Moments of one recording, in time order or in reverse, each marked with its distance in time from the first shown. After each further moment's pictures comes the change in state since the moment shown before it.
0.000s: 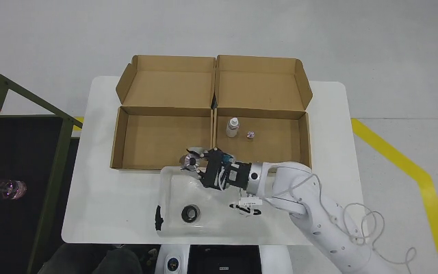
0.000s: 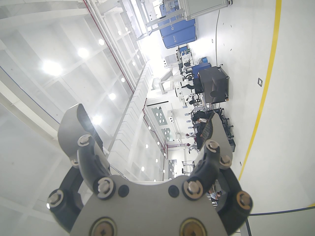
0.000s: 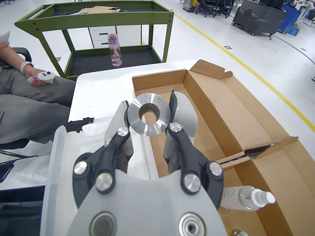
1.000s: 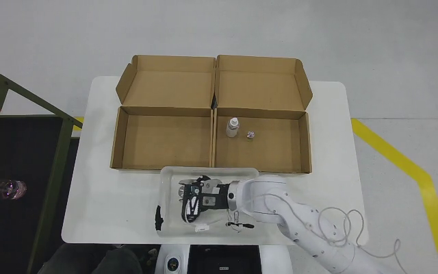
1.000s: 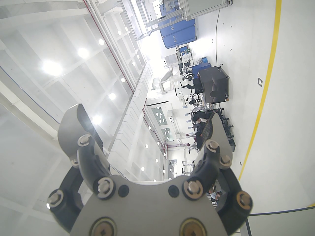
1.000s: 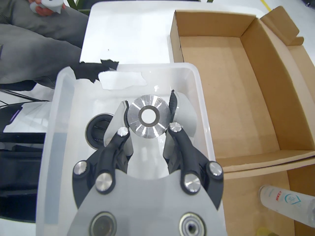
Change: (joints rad) left arm 0.000 0.000 0.000 0.000 0.000 0.000 0.000; right arm 0.021 -0.011 -0.177 0.073 -0.118 -0.070 0.178
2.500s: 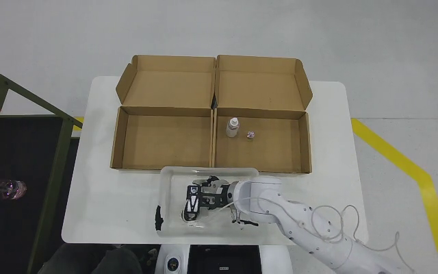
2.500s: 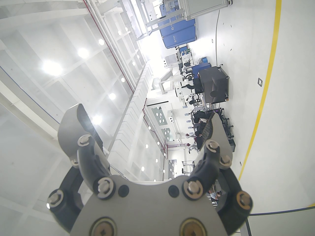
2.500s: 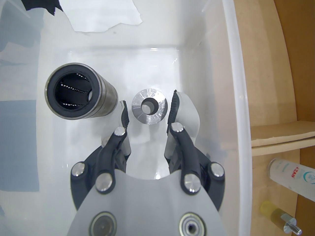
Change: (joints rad) left arm 0.000 0.000 0.000 0.000 0.000 0.000 0.000; right arm 0.068 0.014 -0.101 0.087 -0.056 0.070 0.189
